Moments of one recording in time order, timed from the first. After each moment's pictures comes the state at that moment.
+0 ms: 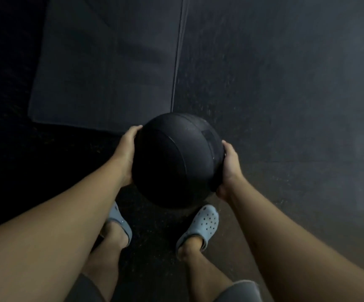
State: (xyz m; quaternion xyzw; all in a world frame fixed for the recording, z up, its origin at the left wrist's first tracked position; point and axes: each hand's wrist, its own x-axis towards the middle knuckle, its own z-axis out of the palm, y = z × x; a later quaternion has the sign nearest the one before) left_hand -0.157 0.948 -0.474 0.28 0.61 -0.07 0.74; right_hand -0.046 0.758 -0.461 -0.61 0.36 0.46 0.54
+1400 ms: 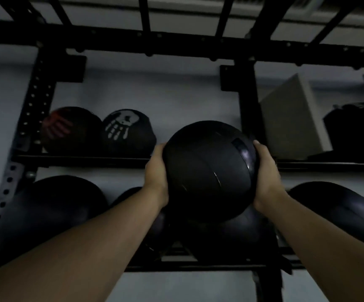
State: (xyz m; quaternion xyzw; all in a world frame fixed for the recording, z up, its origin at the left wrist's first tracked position) left_hand -0.783 1.255 0.593 0.40 0.30 0.84 0.21; right_hand -0.612 1.375 0.590 -0.03 -0.53 0.57 0.62
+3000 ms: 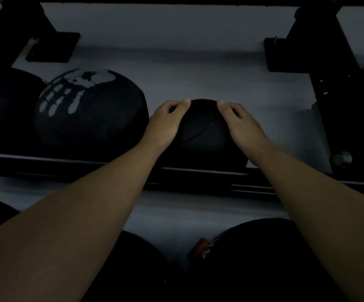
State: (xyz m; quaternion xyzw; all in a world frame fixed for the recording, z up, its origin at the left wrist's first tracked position) left_hand -1.031 1.528 0.774 0.53 0.45 0.68 -0.25; right_hand -0.883 1.646 0.778 -0.02 -0.75 0.16 0.64
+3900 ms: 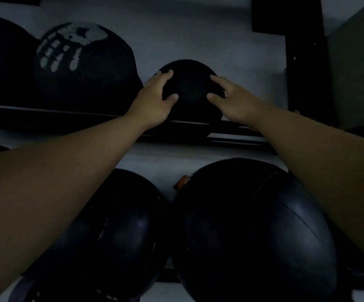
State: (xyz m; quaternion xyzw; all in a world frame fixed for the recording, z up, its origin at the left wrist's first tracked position) left_hand -0.989 1.475 0.699 0.56 0.58 0.50 -0.31; right_hand -0.817 1.608 0.728 -0.12 -0.87 0.04 0.48
